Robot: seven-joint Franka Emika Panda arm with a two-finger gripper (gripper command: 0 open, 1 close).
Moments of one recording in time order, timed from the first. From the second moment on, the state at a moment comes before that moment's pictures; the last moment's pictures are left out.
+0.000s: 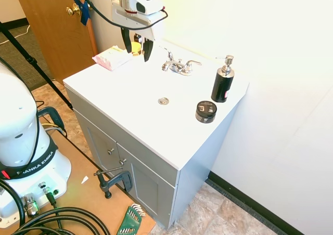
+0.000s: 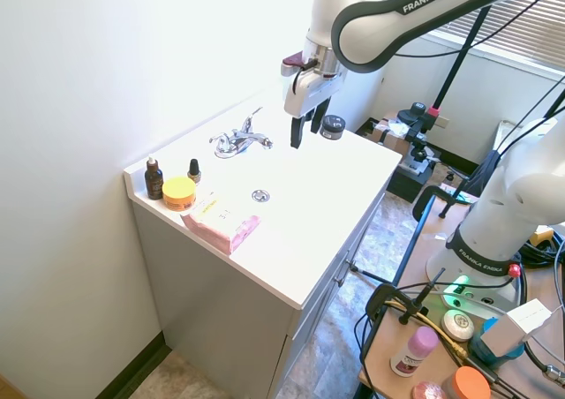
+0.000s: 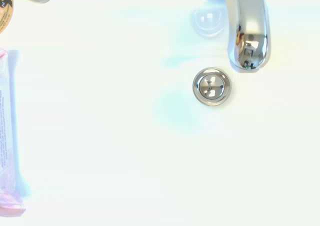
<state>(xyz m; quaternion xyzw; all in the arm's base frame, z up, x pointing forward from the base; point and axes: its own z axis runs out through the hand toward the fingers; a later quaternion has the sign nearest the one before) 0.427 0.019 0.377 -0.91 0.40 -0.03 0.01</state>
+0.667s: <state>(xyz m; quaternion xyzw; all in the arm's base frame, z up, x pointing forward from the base) 0.505 0.060 0.360 -0.84 0.51 -0.19 -0.03</state>
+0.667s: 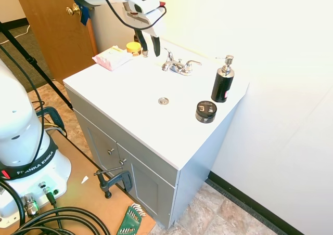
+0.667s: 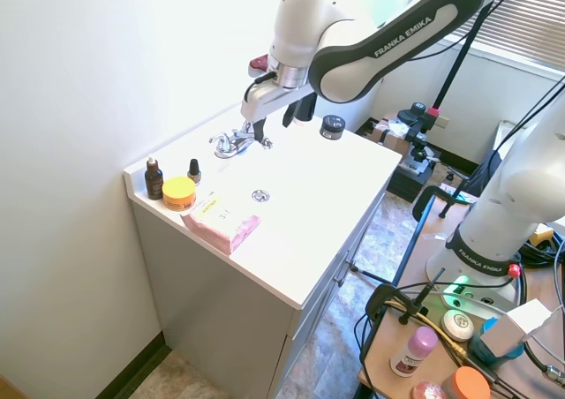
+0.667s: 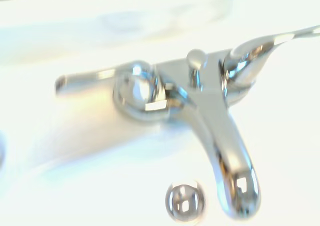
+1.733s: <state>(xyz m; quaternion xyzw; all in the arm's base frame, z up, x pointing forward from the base) 0.596 0.096 0.290 -0.79 0.54 -0.27 -0.03</state>
